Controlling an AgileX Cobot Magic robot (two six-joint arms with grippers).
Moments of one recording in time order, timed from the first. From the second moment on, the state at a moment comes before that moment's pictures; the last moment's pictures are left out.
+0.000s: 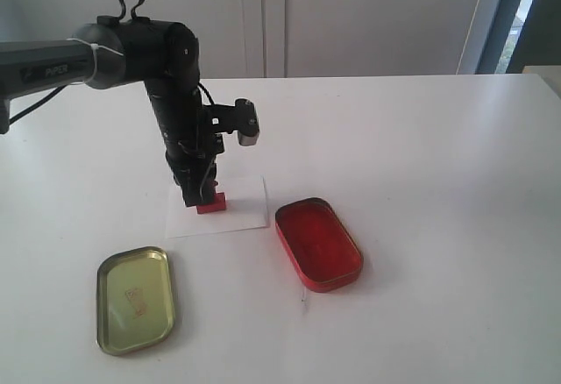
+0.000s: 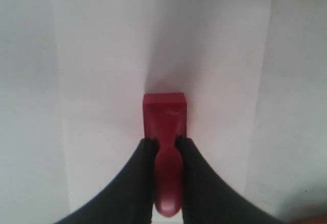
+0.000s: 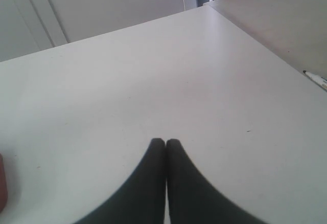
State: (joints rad) left arm -0.49 2.29 -1.88 -0.10 1.17 1.02; right arm -0.13 0.01 0.00 0.00 0.35 0.20
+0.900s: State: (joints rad) left arm -0.52 2.29 -1.89 -0.04 1.19 1.02; right arm -0.13 0.01 0.00 0.00 0.35 0.20
